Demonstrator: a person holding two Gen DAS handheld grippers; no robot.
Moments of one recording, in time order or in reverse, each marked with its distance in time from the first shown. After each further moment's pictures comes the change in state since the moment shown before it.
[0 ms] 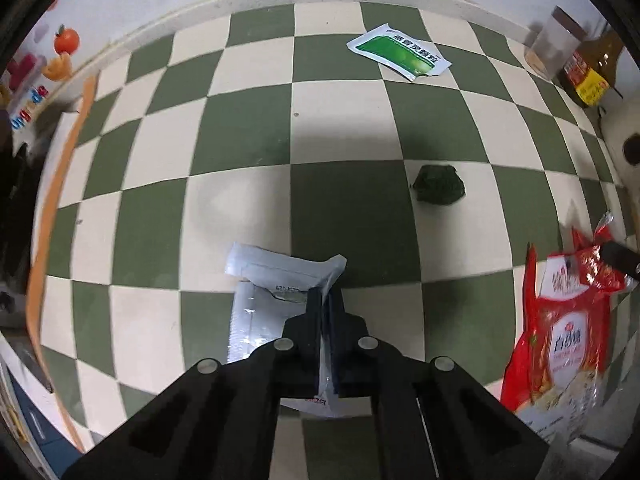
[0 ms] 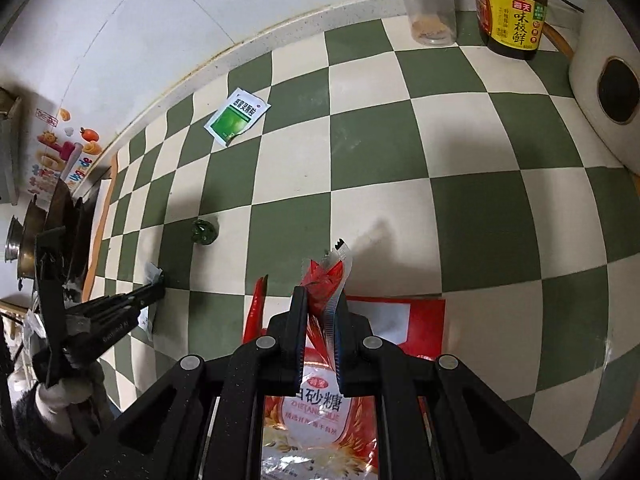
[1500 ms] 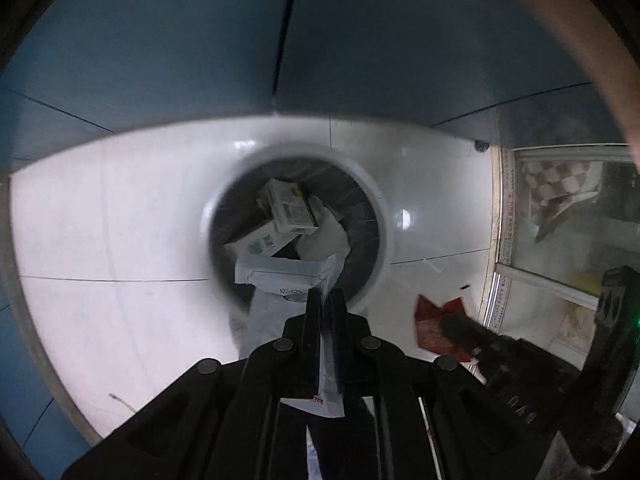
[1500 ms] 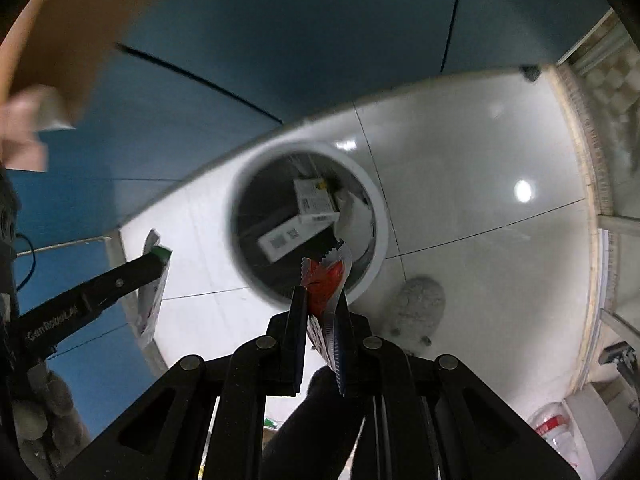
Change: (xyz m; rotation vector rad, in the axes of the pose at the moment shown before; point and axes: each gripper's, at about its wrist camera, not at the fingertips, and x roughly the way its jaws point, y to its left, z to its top) left arm 0.294 0.025 -0.437 -0.058 0.387 -0.271; right arm 0.300 -0.056 -0.585 0.247 0.335 -0.090
